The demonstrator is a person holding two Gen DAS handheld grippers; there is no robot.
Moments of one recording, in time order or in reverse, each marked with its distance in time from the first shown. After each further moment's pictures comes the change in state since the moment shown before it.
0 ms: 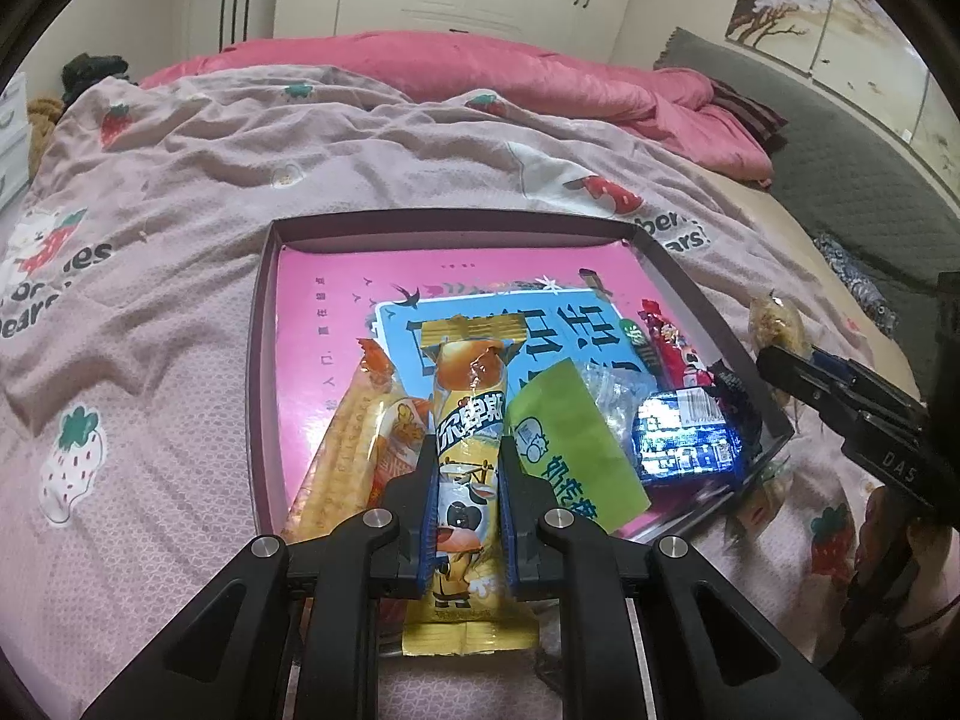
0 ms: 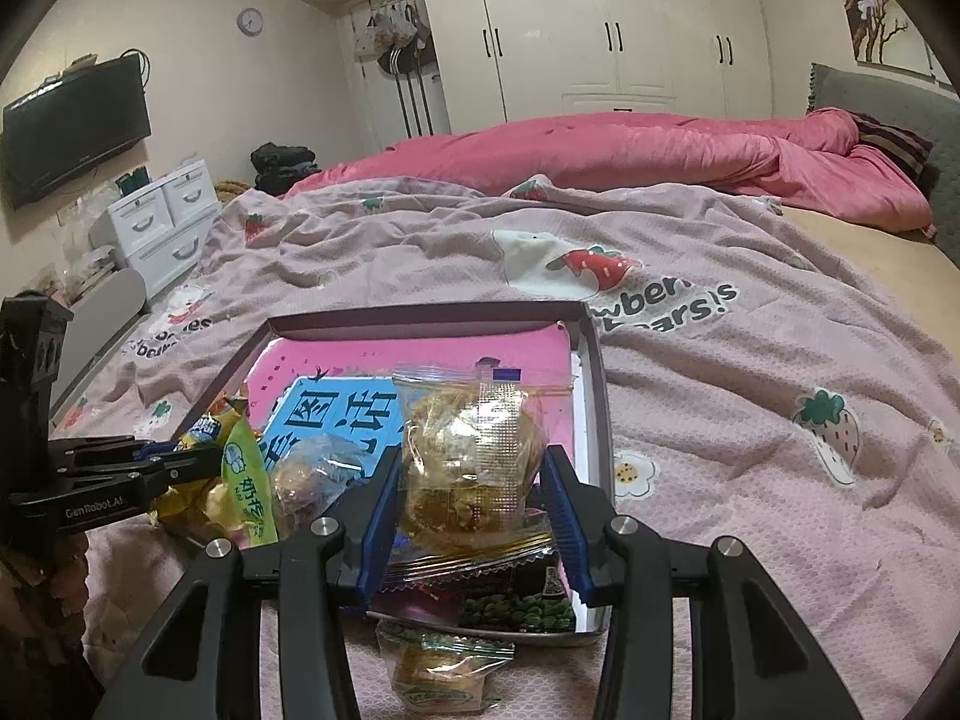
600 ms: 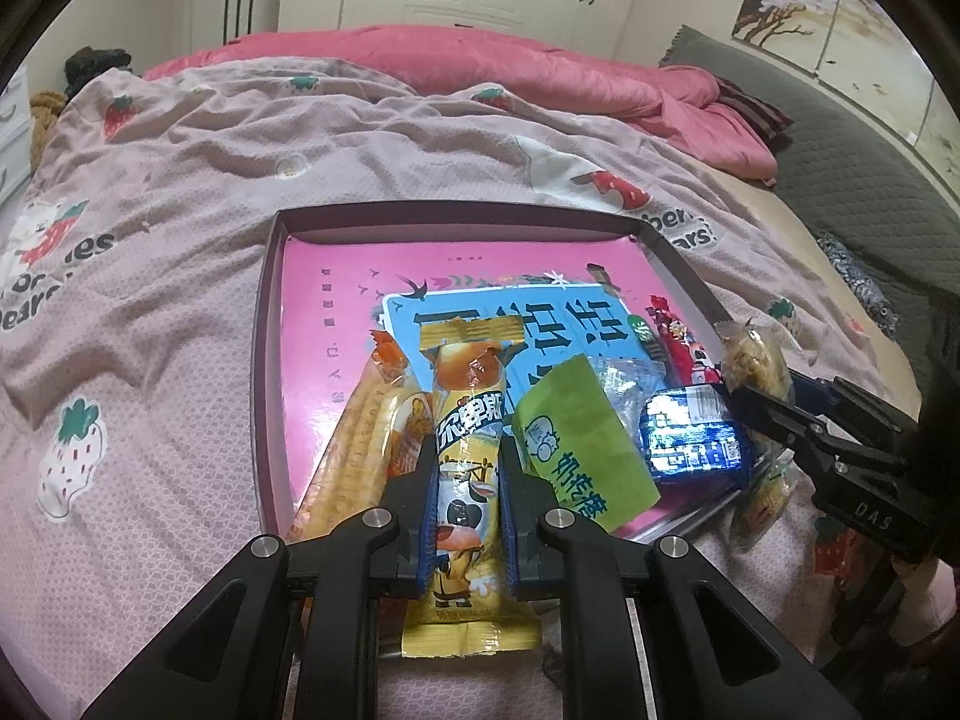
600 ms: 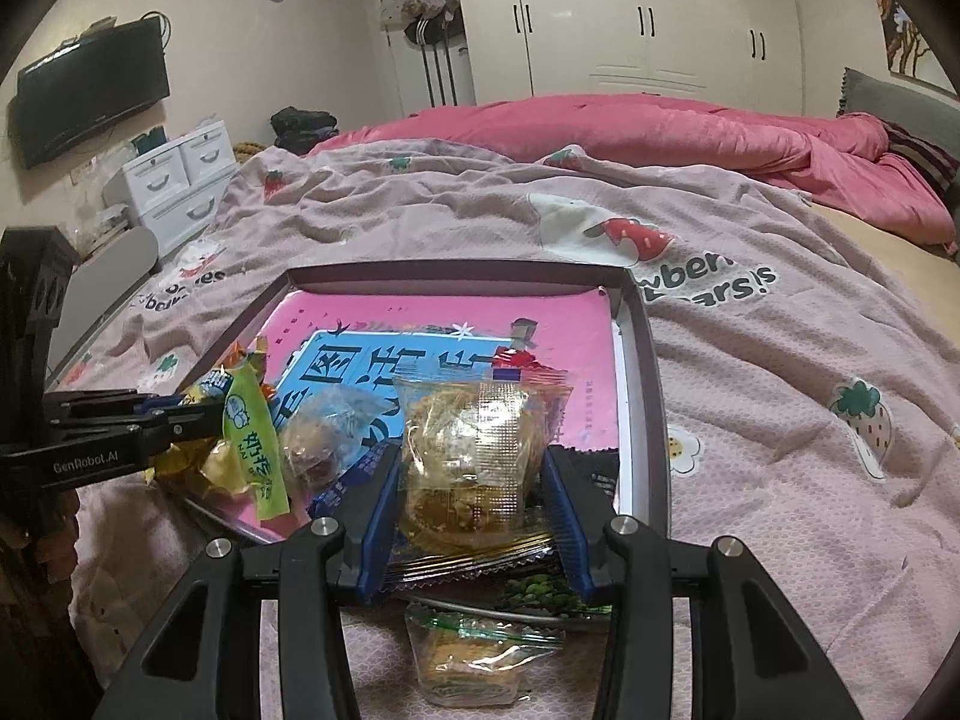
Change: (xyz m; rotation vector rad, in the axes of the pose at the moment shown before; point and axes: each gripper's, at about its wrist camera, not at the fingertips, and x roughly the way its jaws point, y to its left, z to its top) left arm 0.002 0.003 -0.001 -0.011 0.011 0.007; right arm 0.015 0.017 -0.011 -0.065 0.063 0.021
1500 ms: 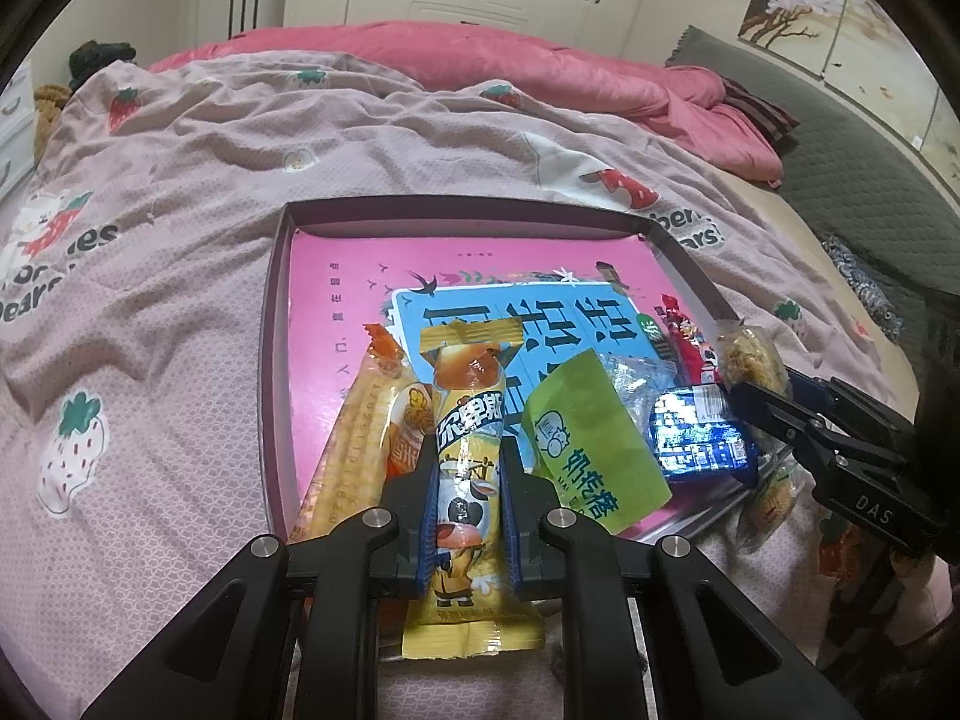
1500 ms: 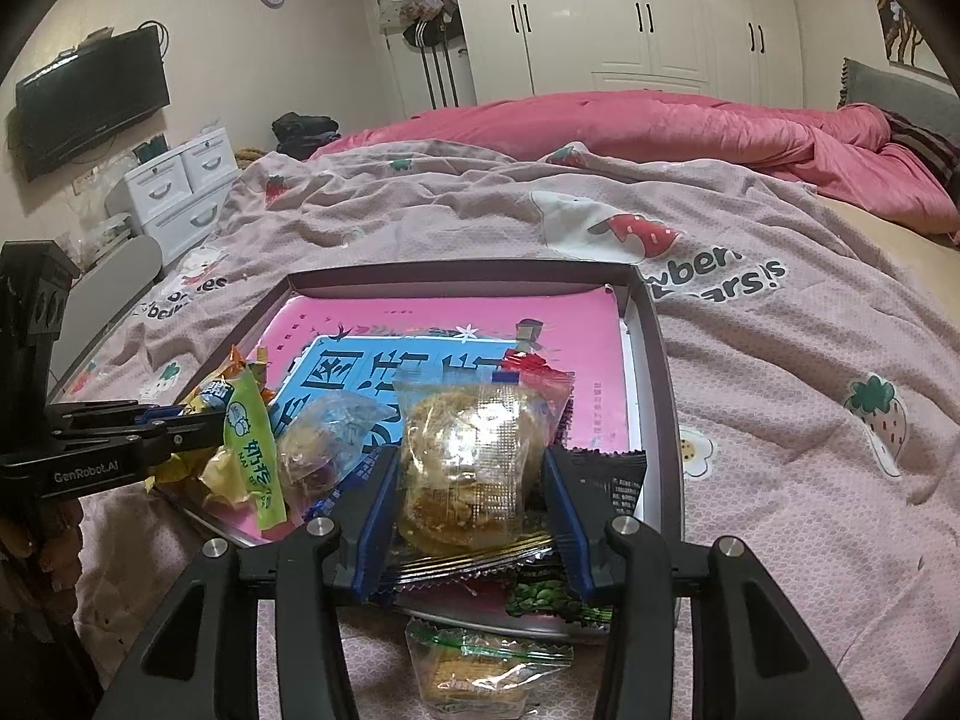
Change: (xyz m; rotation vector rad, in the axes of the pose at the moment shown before) left arm 0.002 0.003 0.000 -0.012 0.008 0.005; right arm 0.006 -0.005 0.001 0.030 -0.008 0.021
